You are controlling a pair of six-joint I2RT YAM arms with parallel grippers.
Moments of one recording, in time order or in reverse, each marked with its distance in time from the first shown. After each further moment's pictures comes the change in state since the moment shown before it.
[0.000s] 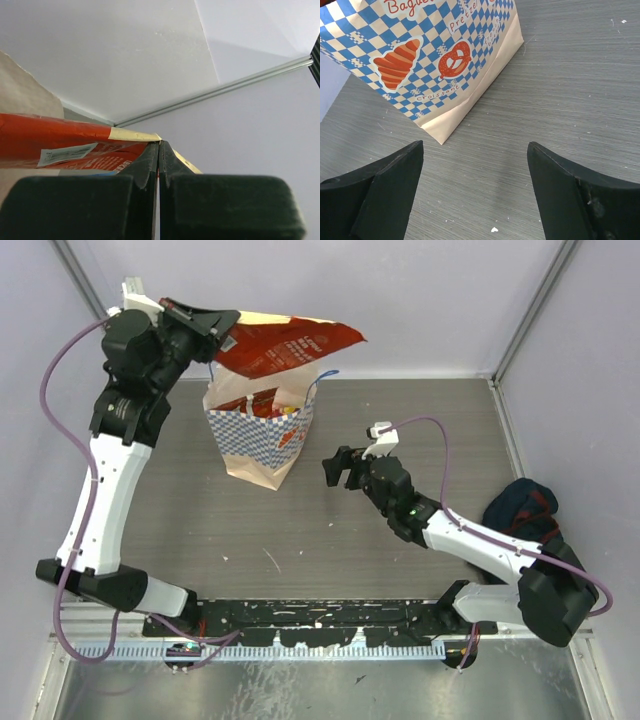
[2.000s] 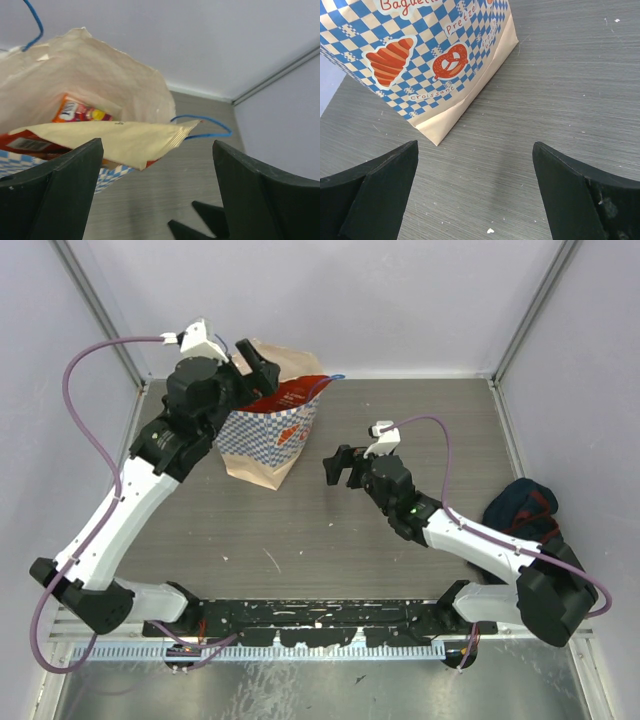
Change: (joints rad) left arm -0.276 -0.069 -0.259 -0.003 -0.393 0.503; right arm -0.021 0.002 0.000 -0.004 -0.003 0.001
